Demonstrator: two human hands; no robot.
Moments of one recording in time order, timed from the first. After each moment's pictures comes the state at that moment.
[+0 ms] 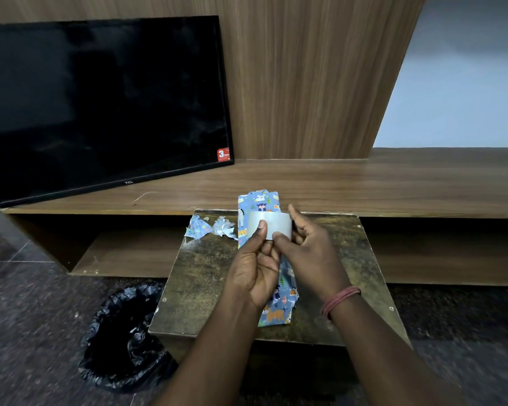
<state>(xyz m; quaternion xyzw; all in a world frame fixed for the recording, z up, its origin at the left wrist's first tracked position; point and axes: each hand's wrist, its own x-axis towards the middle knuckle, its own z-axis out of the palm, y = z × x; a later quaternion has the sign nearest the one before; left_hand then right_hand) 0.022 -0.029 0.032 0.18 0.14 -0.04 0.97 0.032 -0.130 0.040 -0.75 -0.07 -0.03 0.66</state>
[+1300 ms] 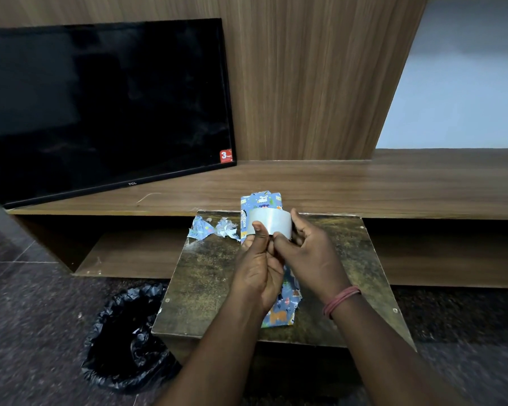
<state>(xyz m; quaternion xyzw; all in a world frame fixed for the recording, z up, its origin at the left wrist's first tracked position) 0.027 -0.034 0.019 0.26 0.13 0.03 0.96 0.031 -0.128 0.040 -0.76 -0.11 -0.04 0.64</state>
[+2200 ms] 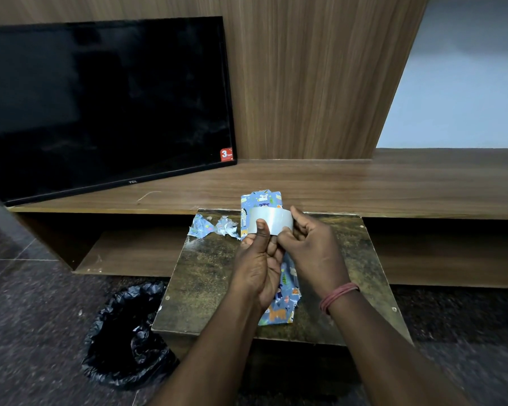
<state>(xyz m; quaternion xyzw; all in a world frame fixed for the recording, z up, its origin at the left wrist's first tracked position) 0.020 -0.033 0.028 0.30 0.13 0.02 0.94 0.033 -0.125 0.044 -0.77 -0.07 -0.09 0.62</state>
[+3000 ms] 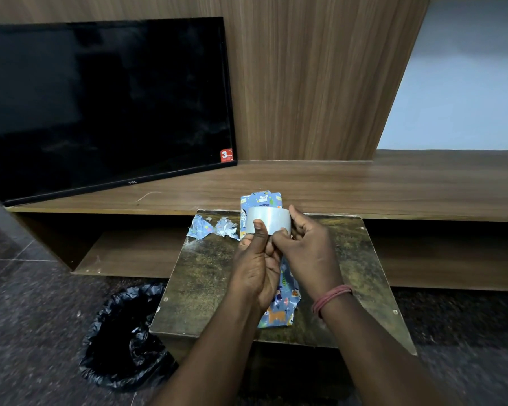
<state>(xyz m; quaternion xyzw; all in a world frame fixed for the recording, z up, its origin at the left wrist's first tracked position) 0.024 -0.031 0.021 0.32 0.11 0.04 0.94 0.032 -0.117 0.044 -0.75 -0.08 -0.11 0.64</state>
